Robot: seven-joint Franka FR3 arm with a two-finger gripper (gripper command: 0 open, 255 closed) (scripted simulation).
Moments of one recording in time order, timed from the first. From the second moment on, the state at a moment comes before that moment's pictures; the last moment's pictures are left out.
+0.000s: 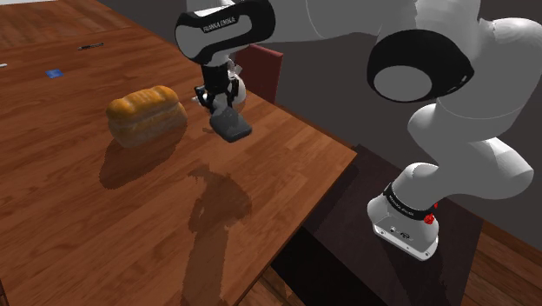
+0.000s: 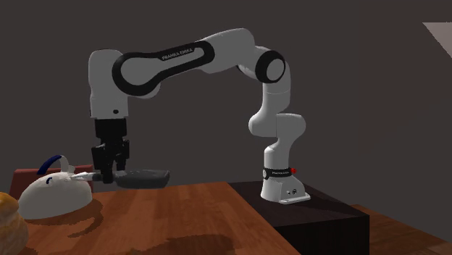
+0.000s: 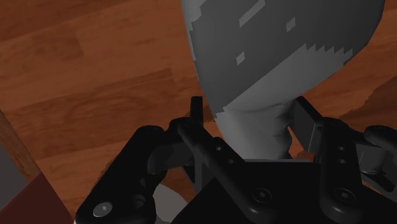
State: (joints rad) arm -2.04 -0.64 2.23 -1.64 0.50 1.96 0.25
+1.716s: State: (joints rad) arm -2.10 -0.80 2.34 -1.70 0.63 2.15 0.19
